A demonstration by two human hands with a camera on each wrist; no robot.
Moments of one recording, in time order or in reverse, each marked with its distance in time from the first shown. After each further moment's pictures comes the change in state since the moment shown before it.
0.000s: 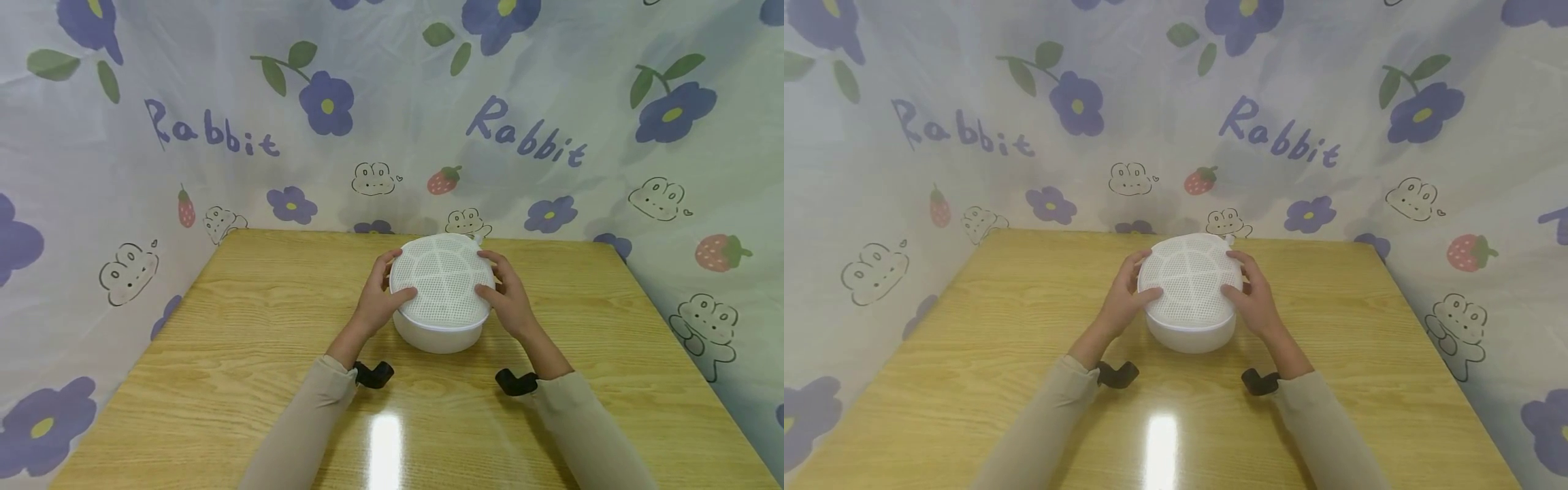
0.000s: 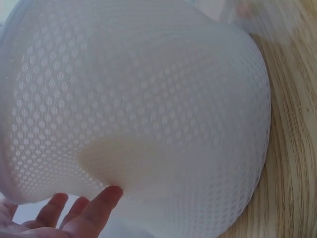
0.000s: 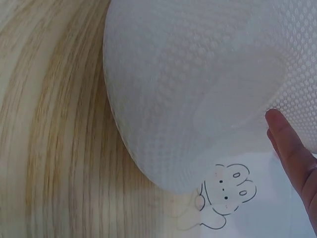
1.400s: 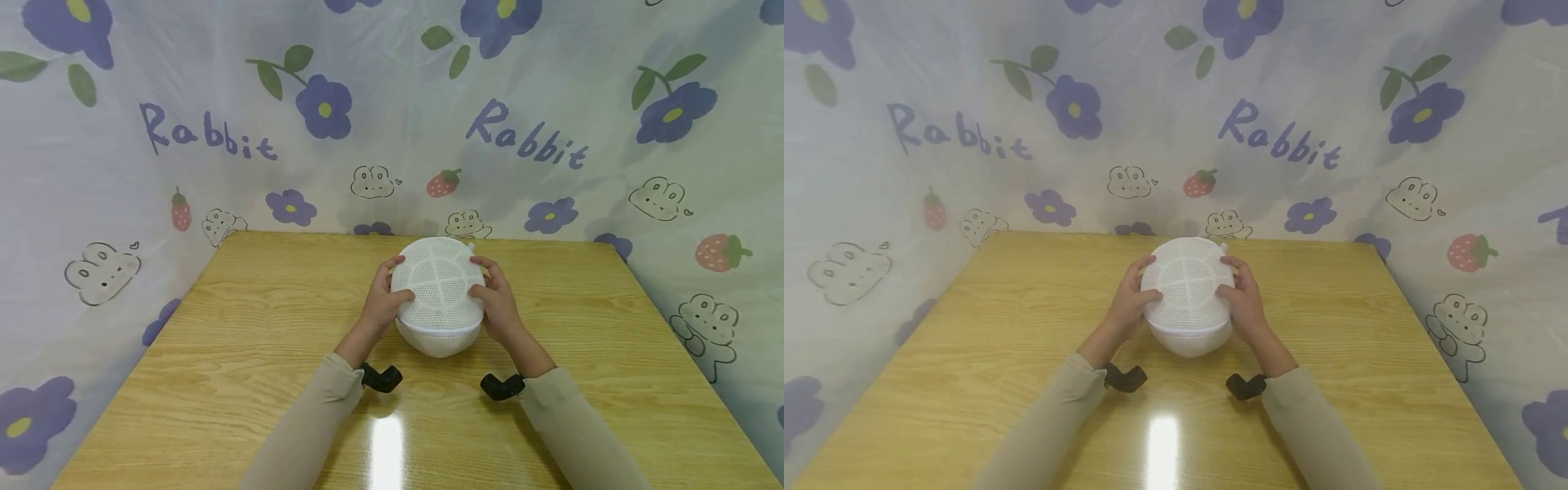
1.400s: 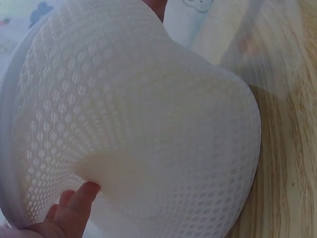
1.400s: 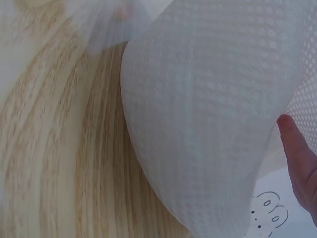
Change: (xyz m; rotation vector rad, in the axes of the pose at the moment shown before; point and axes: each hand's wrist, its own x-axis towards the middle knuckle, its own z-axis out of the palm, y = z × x) left_hand 0.013 -0.005 0.014 -0.345 0.073 -0.112; right_hand 0.012 -0.002 0.028 0.490 0.074 0.239
